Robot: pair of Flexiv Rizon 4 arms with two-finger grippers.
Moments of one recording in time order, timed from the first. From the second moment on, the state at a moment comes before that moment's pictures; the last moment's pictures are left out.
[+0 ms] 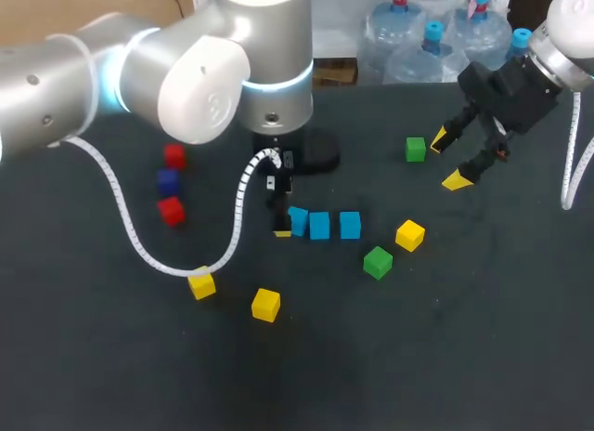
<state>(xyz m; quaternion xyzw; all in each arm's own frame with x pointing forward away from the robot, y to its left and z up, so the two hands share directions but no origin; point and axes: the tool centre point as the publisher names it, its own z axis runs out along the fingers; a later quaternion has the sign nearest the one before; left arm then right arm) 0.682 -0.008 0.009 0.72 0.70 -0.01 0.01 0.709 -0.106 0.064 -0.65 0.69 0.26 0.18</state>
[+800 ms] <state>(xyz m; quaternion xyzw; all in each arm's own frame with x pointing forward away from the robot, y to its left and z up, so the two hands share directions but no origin) 0.690 -0.012 -0.001 0.72 0.69 -0.01 0.00 0.709 -0.106 0.064 -0.65 0.69 0.26 0.18</state>
